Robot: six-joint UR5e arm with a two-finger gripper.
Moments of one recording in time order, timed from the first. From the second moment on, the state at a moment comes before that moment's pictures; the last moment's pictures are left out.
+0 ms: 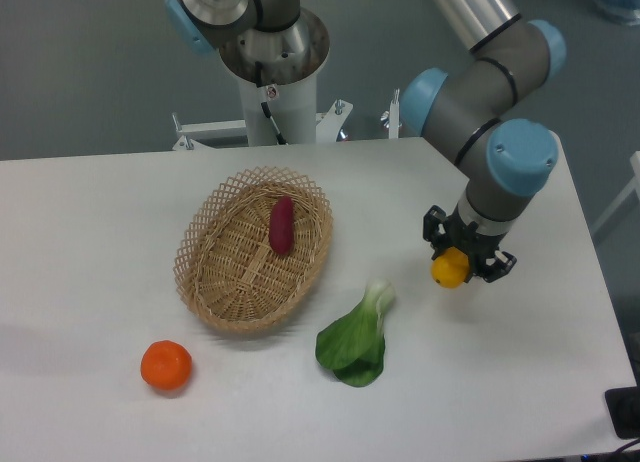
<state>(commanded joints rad) 2.69 -2.03 -1.49 -1.20 1.52 1.38</state>
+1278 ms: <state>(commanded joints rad) 2.71 -2.05 -1.41 -1.20 1.53 1.42</state>
